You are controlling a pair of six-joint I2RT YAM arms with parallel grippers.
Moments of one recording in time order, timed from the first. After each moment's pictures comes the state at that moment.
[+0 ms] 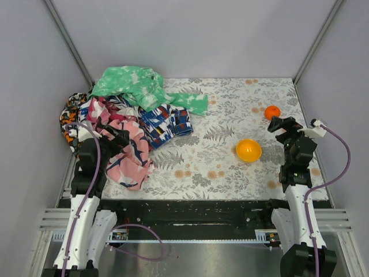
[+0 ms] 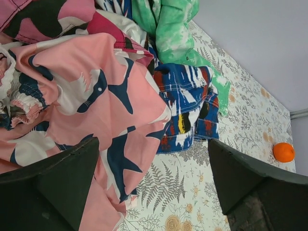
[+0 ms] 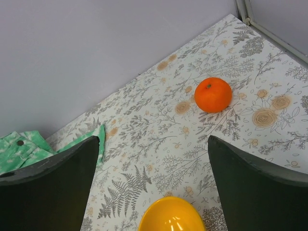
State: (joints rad) left arm -0.03 0.55 0.60 -0.37 -0.04 -0.67; right arm -0.17 0.69 0.45 0.24 0.03 0.55
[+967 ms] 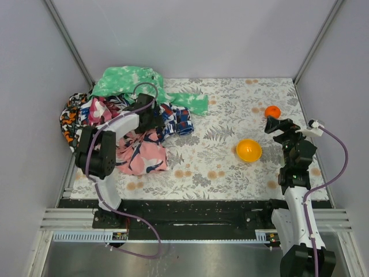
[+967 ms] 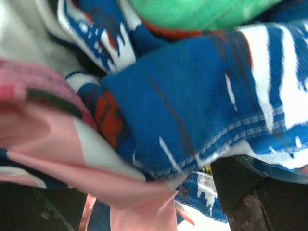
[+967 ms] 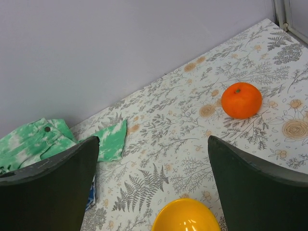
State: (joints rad) left arm -0.27 1.76 1.17 -0.35 -0.09 -0.53; right arm -0.16 0.67 0.41 0.34 -0.09 0.57
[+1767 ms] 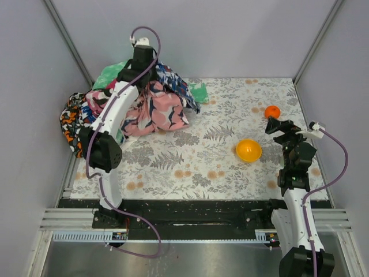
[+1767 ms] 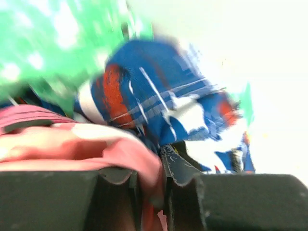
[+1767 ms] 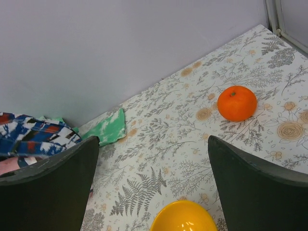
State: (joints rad) left arm -0.31 1.98 2.01 -0.64 -0.27 -0.35; right arm -0.16 0.65 0.39 0.35 -0.06 0.57
